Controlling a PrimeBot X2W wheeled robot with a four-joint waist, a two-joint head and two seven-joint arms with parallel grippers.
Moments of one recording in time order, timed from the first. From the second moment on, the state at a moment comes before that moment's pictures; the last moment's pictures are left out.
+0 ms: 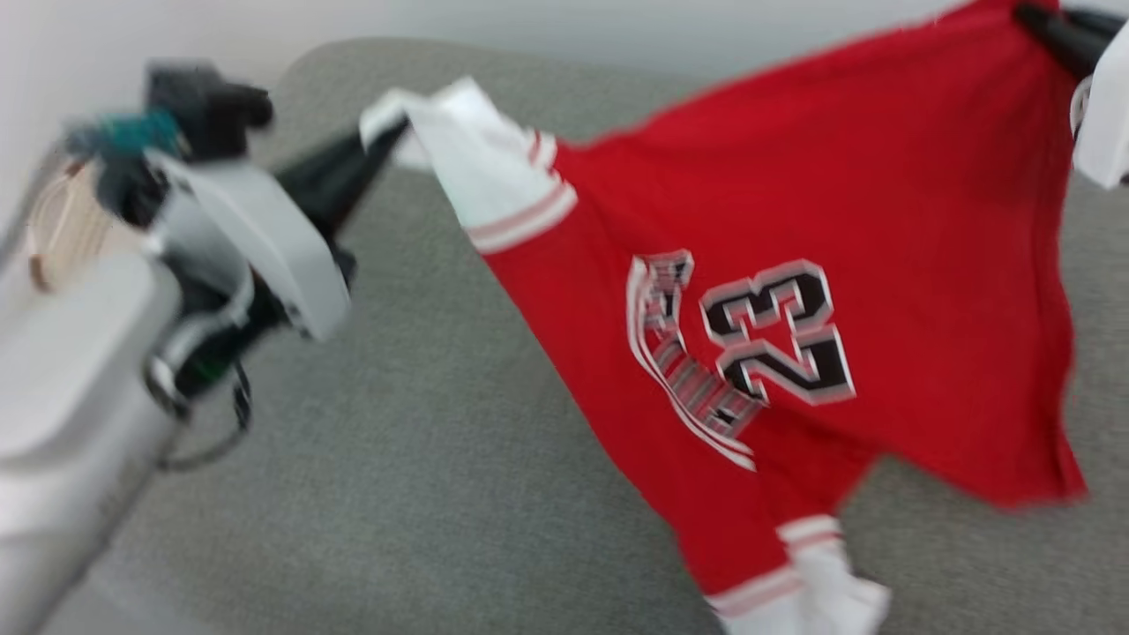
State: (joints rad) left arm -0.93 0.68 -0.74 0.23 -0.97 -0.12 0.09; right arm -1.07 -0.61 0.50 0.36 0.75 0.13 0.57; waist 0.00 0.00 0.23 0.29
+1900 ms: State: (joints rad) left arm -2.04 0.53 -0.99 1.00 -1.06 -0.11 -0.24; right arm -1.74 -0.32 0.28 0.88 0.25 0.13 -0.15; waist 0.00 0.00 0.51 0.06
